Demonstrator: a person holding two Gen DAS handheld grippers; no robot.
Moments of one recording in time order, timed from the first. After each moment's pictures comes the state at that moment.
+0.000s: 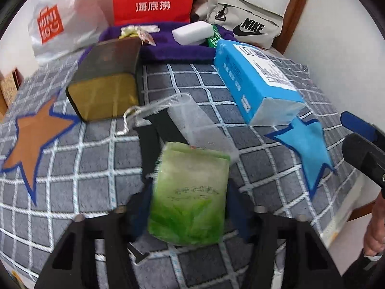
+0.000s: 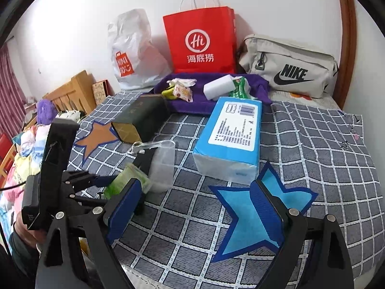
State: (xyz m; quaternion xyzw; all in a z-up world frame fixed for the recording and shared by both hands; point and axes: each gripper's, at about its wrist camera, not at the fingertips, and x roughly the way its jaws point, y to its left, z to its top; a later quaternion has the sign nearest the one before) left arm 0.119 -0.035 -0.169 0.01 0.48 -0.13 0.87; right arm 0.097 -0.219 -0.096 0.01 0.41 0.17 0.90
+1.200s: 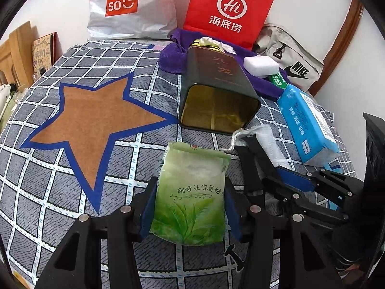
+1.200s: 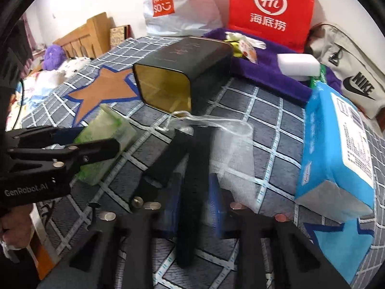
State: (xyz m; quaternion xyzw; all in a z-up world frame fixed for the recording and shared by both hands) left arm 0.137 0.078 -0.174 -0.10 0.46 -0.07 0.88; right arm 0.151 -0.089 -0.173 -0.11 0.47 0.22 0.85
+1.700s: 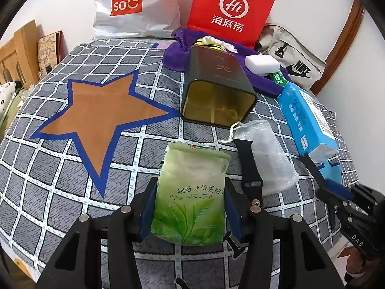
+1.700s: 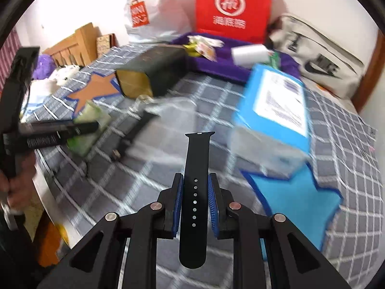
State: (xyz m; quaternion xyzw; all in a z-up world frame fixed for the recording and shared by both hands) left arm 0.123 0.073 -0.166 -0.10 0.47 -0.05 0.88; right arm 0.104 -0.168 -0.143 -0.09 0.48 0.17 0.86
